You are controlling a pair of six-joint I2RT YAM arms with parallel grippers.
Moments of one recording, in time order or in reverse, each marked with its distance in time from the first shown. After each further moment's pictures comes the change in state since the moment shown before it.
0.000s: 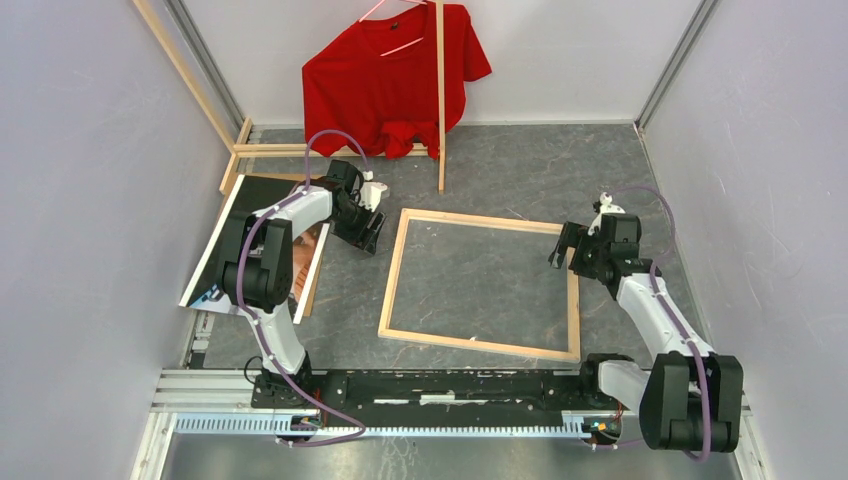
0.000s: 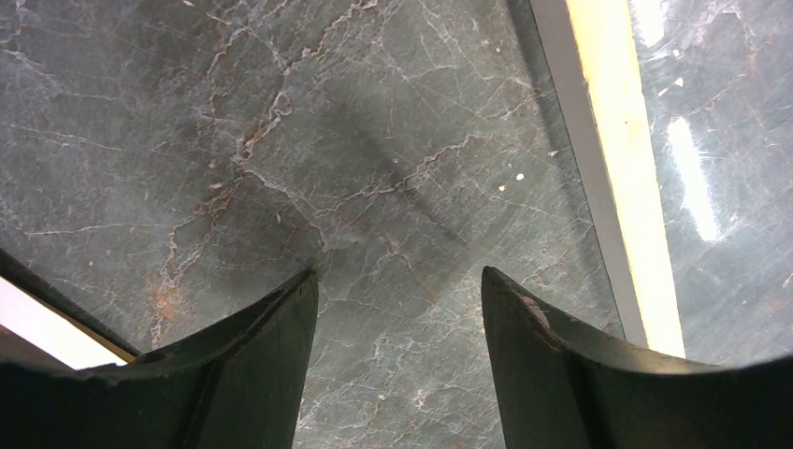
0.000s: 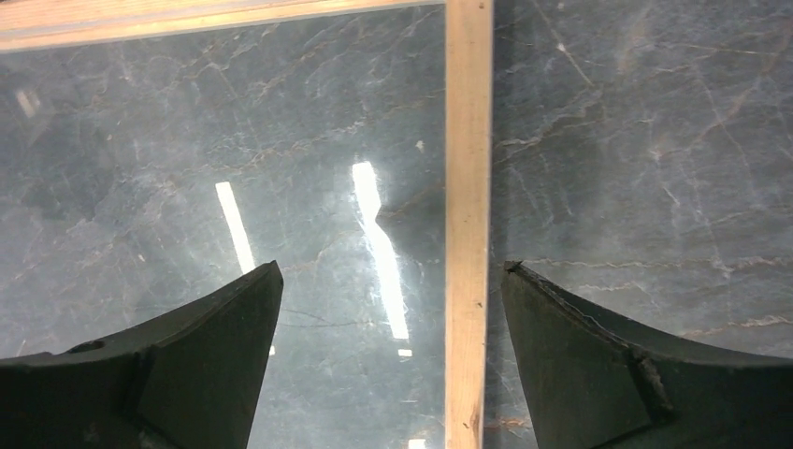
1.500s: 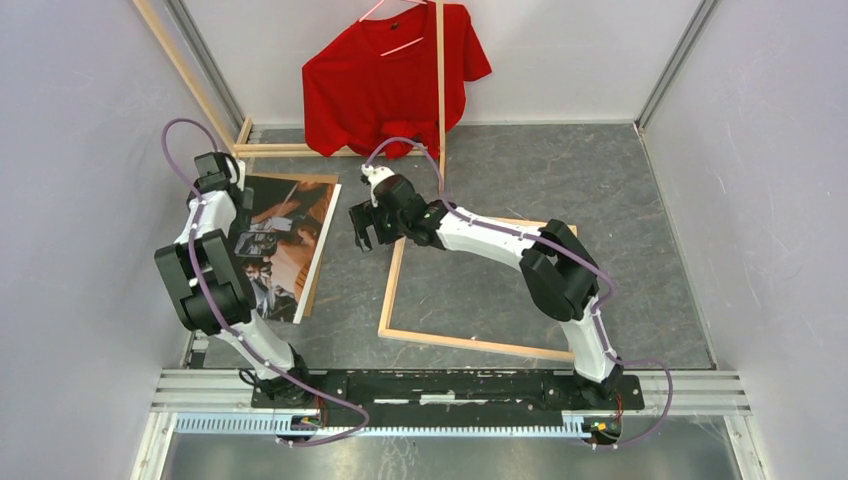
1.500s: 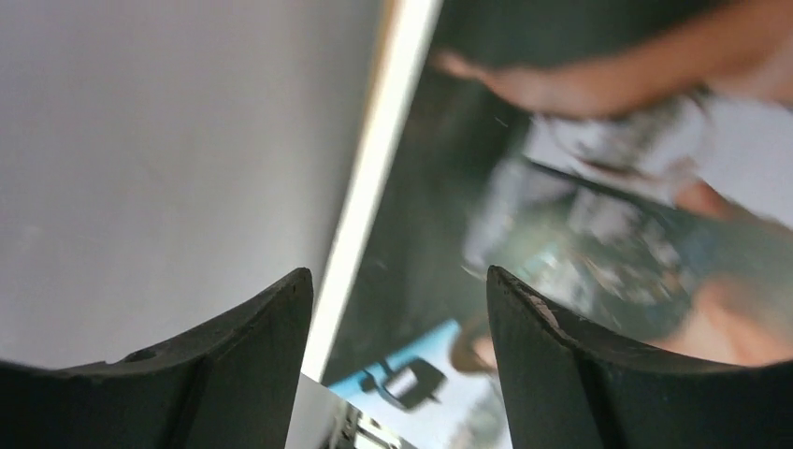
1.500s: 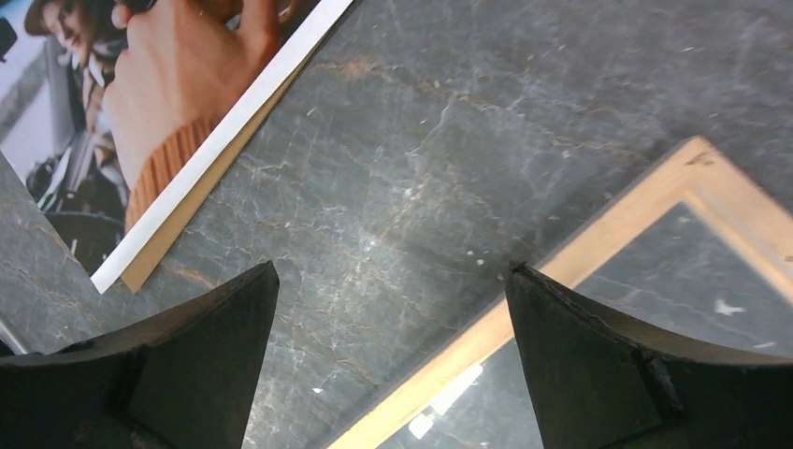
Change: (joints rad) left arm 0.613 -0.150 0.011 0.143 -0.523 0.093; right arm 0.963 1.000 1.079 0.124 0.152 0.097
